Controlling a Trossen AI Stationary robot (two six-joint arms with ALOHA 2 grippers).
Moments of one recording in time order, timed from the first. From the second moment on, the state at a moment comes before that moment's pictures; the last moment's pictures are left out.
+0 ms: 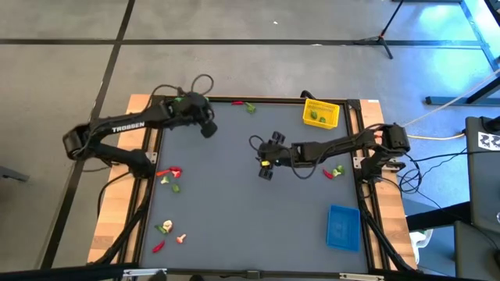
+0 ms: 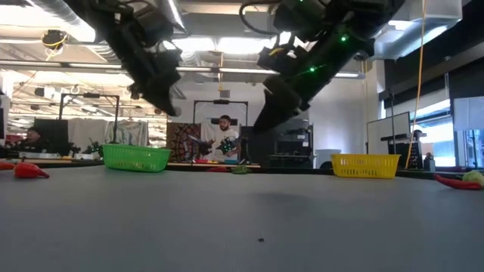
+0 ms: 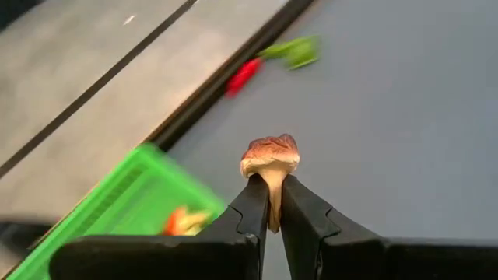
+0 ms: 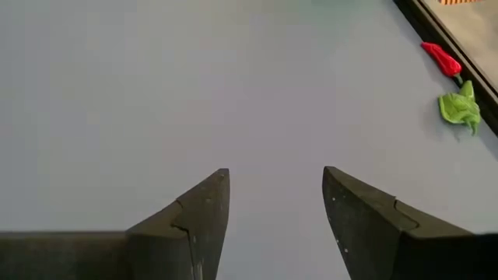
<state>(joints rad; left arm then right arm) 0.57 1.23 0.80 -0.39 -0.26 -0.03 0.02 1.72 1.01 -0.04 0.36 0.10</state>
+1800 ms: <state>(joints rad) 0.40 1.06 0.82 -0.77 -0.23 -0.33 -0.01 1.75 1.01 -0.01 0.32 -0.06</state>
